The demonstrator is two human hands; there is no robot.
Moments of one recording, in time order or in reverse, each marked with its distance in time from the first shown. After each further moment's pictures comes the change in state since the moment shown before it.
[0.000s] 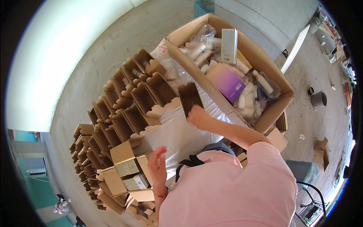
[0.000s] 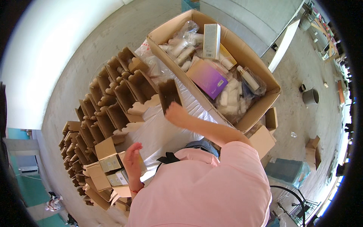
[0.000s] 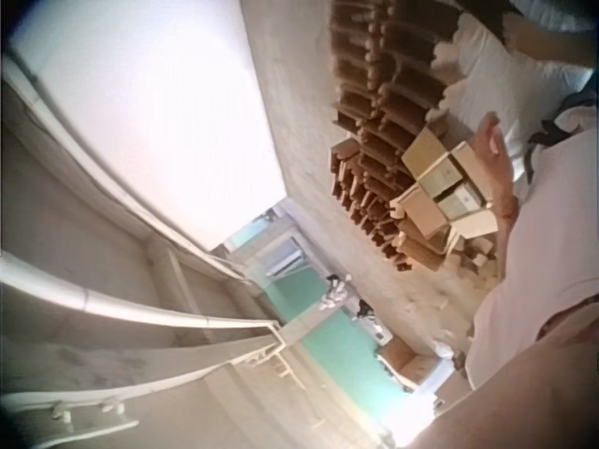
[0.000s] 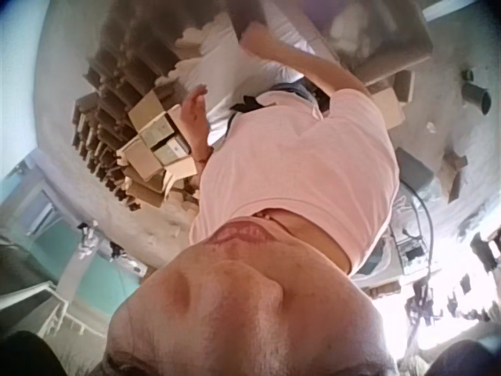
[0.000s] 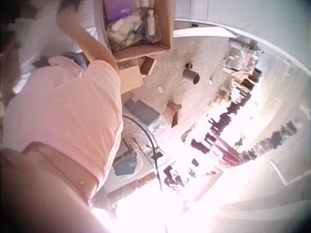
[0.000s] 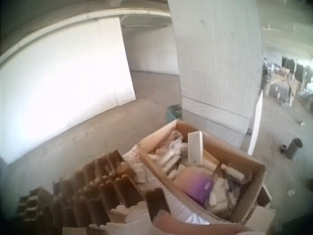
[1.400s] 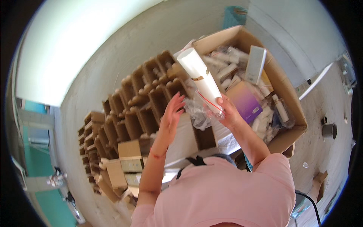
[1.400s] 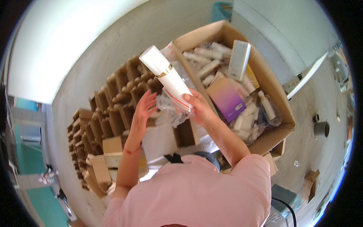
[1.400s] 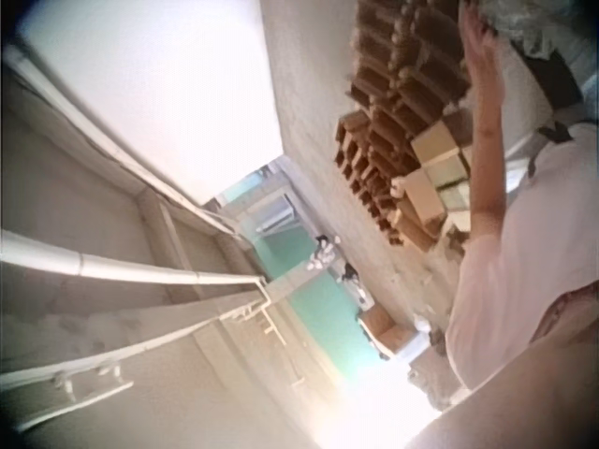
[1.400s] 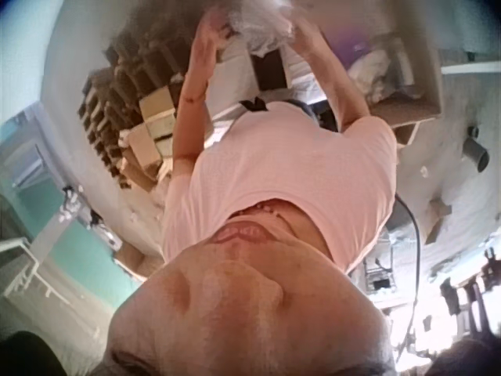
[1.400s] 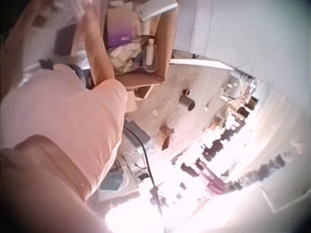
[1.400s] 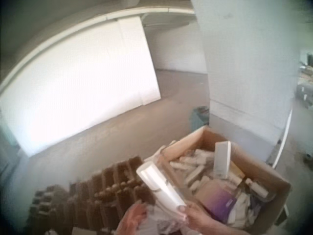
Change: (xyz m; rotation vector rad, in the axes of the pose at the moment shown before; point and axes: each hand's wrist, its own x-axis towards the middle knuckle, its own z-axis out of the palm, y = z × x) left_hand 0.173 0.061 0.049 -0.324 -0.321 0.195; right_hand 0.011 0.083 -0.127 2.362 0.453 0.225
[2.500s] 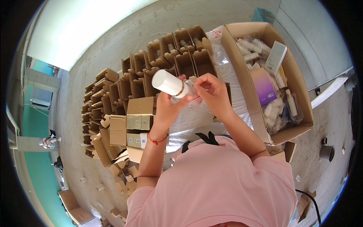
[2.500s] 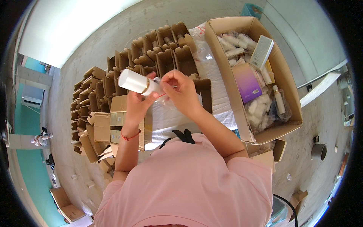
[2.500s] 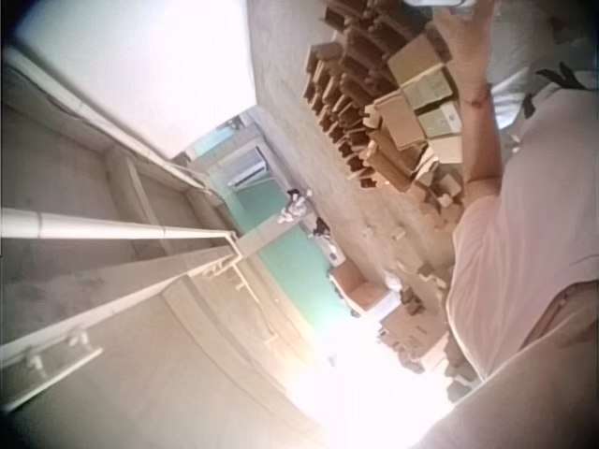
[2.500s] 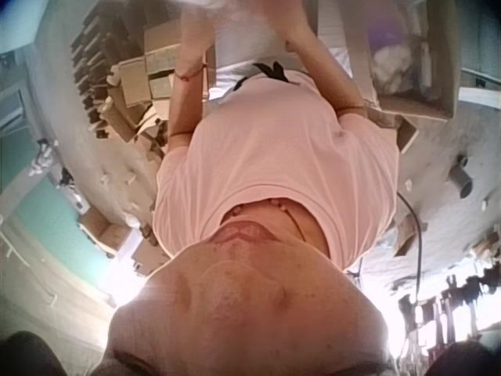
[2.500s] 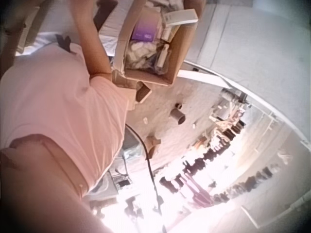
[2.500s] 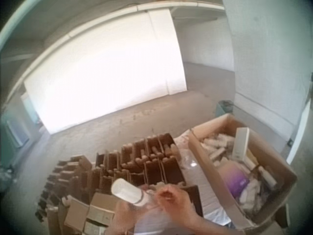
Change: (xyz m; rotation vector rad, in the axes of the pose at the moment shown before) left_hand -0.131 0.047 -0.026 0.199 0.323 0.085; right_hand -0.056 0.075 0.137 -0.460 -0.092 -0.168
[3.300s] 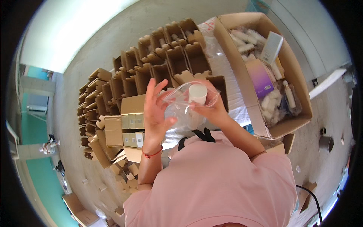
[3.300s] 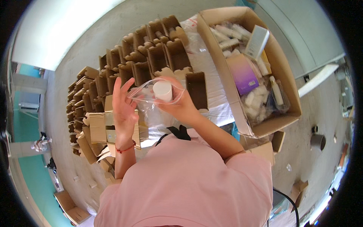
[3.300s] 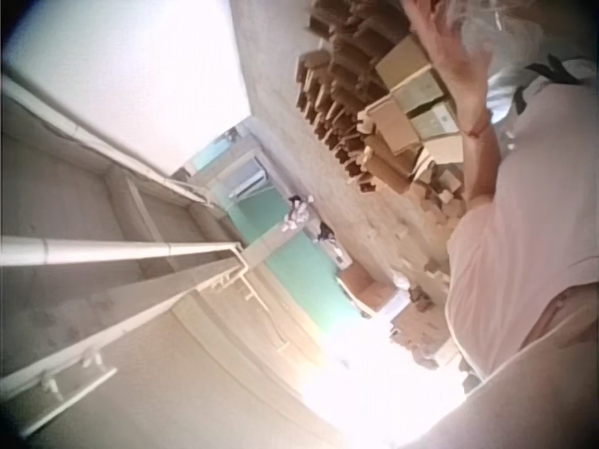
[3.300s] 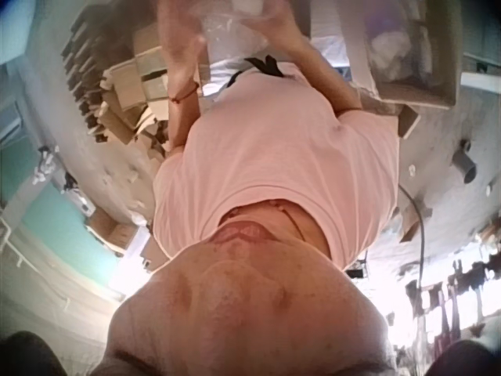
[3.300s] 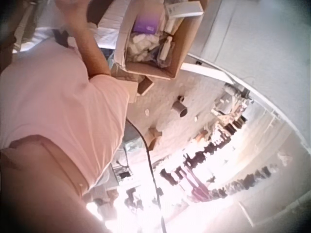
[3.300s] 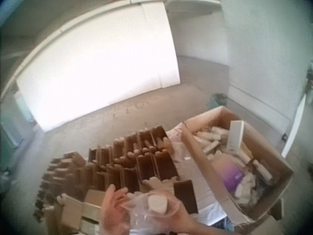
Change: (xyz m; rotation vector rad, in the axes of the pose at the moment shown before) left_hand -0.028 0.032 0.015 -0.399 0.073 0.034; right_hand -0.029 0.027 -0.010 0.141 -0.101 -0.095
